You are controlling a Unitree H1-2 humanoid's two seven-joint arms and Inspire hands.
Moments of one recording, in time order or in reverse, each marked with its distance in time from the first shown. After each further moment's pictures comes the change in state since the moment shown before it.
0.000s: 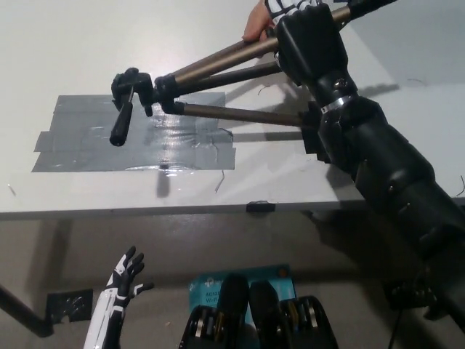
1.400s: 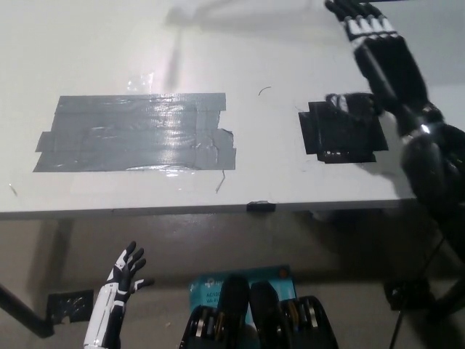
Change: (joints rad) left_arm -0.021 0.001 0.004 0.003 0.005 0.007 0.000; right_arm 0.365 -0.302 -0.095 -0.838 0.387 0.204 0.564
